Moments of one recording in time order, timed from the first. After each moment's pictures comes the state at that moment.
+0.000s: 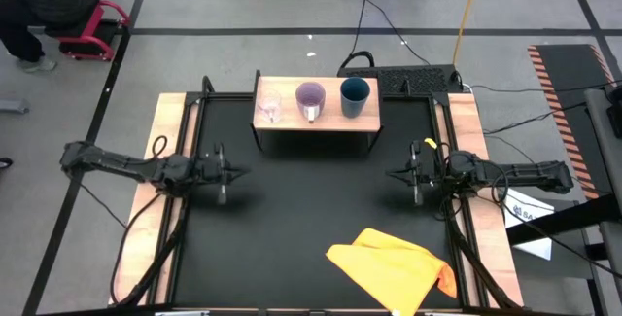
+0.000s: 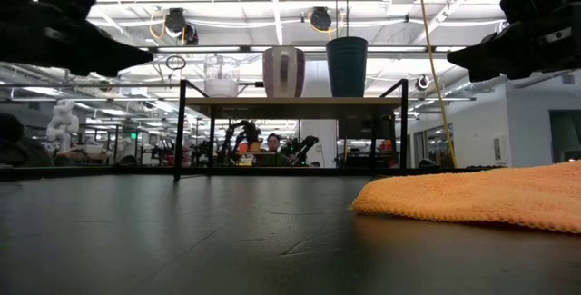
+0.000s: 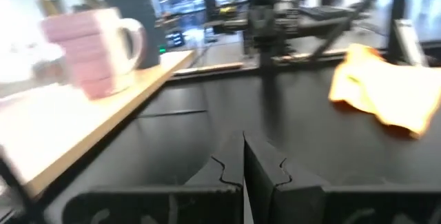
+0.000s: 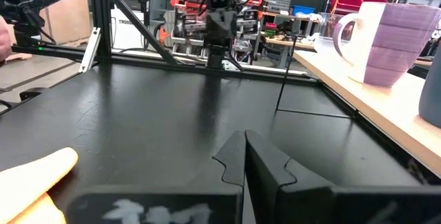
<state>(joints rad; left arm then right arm) -0.16 0.33 0.01 0.28 -0.29 0.16 -0.01 0.14 0.01 0.08 0.00 -0.12</state>
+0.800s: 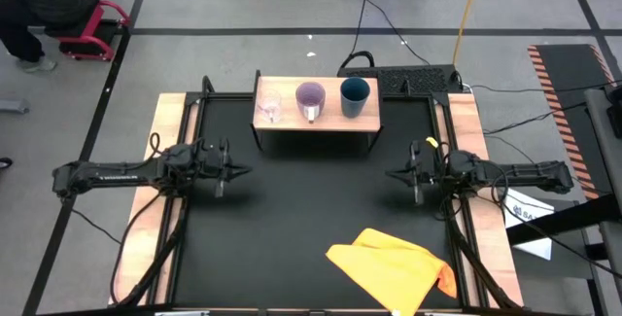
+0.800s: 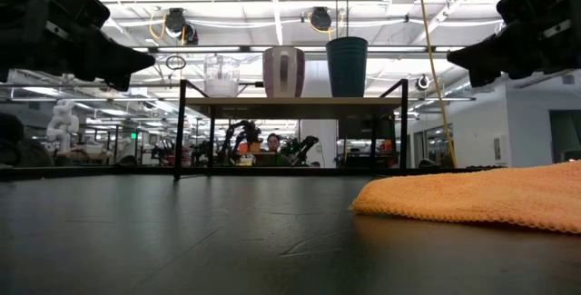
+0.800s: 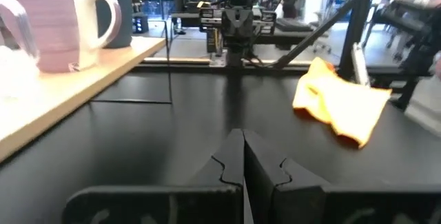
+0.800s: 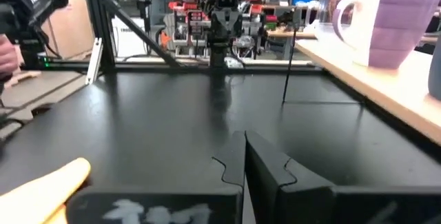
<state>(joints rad) 0.16 0.33 0.01 0.26 0.16 0.00 -0.01 0.15 0.01 0.08 0.00 -0.01</state>
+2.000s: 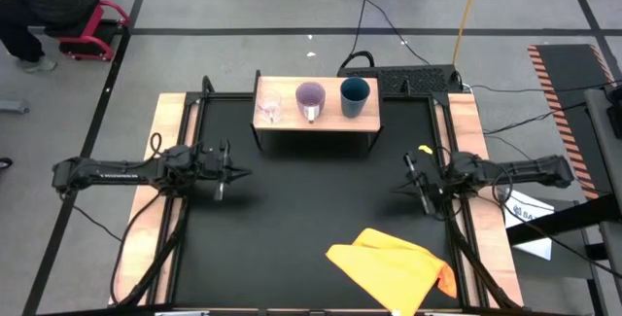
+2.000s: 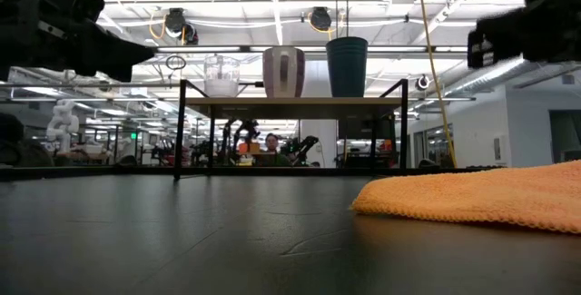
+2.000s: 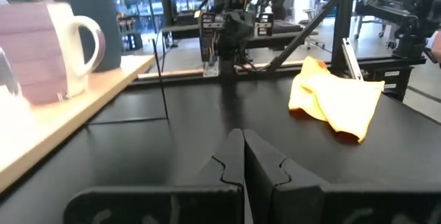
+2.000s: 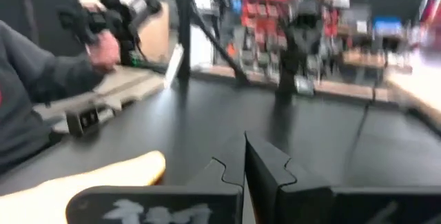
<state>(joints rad) 0.11 0.36 0.01 0.31 0.16 0.09 0.05 0.18 0.01 0.16 -0.23 -0.08</state>
